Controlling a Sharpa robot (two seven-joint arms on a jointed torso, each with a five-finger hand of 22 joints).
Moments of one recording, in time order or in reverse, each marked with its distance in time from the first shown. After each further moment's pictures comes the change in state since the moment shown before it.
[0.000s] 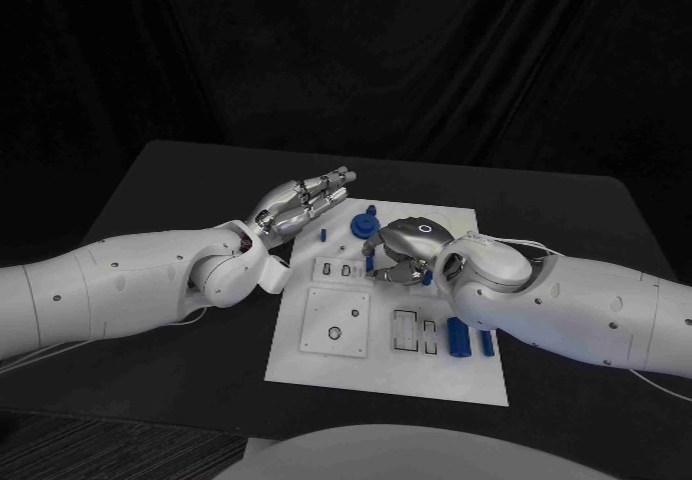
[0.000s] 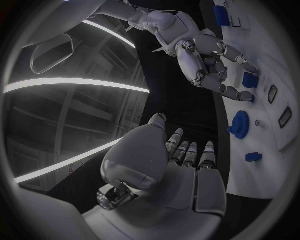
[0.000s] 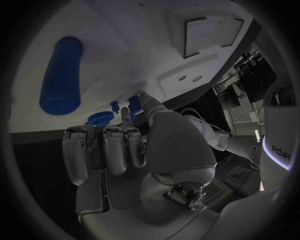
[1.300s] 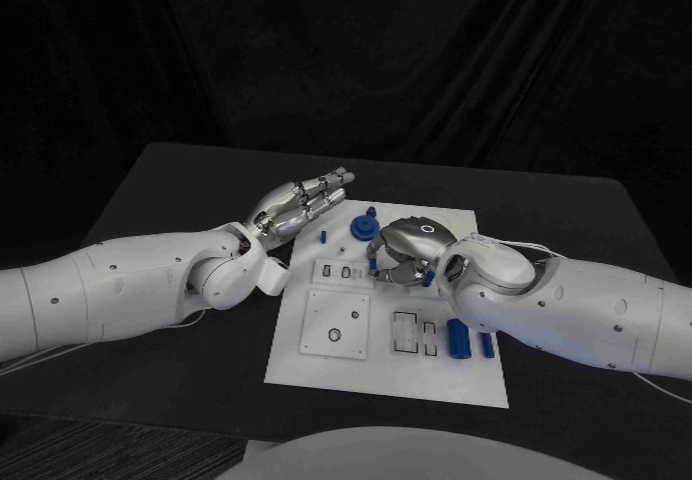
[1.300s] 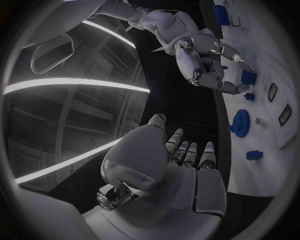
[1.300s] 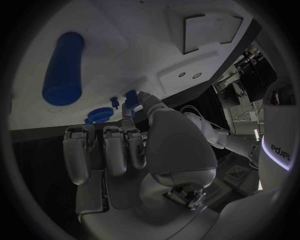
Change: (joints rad) left arm 0.000 -0.004 0.000 0.003 0.000 -0.004 0.006; left_hand -0.004 0.004 -0.003 0.003 0.000 0.000 0.000 0.000 0.000 0.000 0.000 0.000 0.000 -0.004 -0.004 0.000 0.000 0.000 0.000 0.000 0.000 0.000; right arm 0.000 -0.012 0.002 0.014 0.001 -0.029 0.002; right_hand 0.038 0.001 0.041 -0.027 0.211 0.188 -0.007 0.066 0.141 0.000 -0.014 0.000 0.000 -0.003 -0.010 0.000 0.000 0.000 -0.004 -0.011 0.000 0.000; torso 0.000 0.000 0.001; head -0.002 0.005
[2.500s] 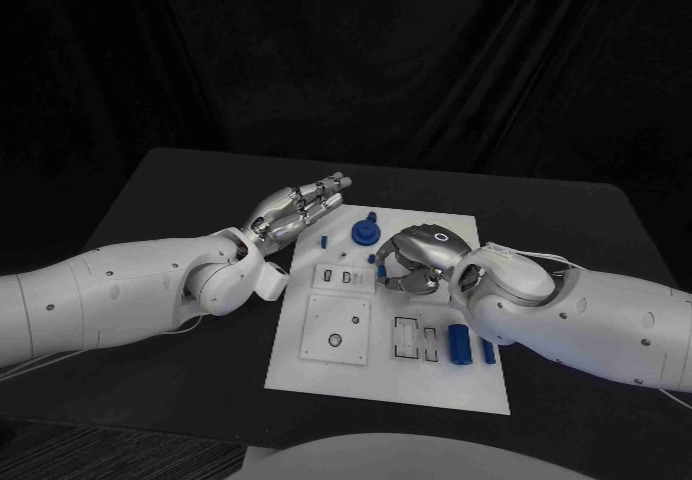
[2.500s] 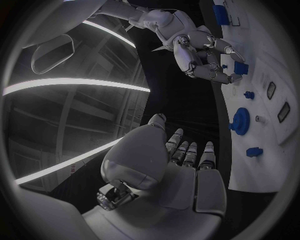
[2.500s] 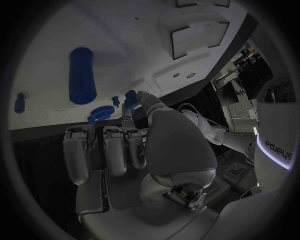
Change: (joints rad) left arm 0.000 -0.014 0.000 0.007 0.000 -0.004 0.005; left_hand 0.000 0.000 -0.003 0.003 0.000 0.000 0.000 0.000 0.000 -0.004 -0.003 0.000 -0.001 0.004 -0.004 0.000 0.000 0.000 0.000 -0.007 0.000 0.000; right arm 0.002 -0.066 -0.004 0.058 0.009 -0.026 0.017; right_hand 0.015 0.006 -0.007 -0.001 0.043 -0.004 -0.003 0.013 -0.005 0.000 0.000 0.000 0.000 0.004 -0.004 0.000 0.000 0.000 0.003 -0.005 0.000 0.000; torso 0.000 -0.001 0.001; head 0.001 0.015
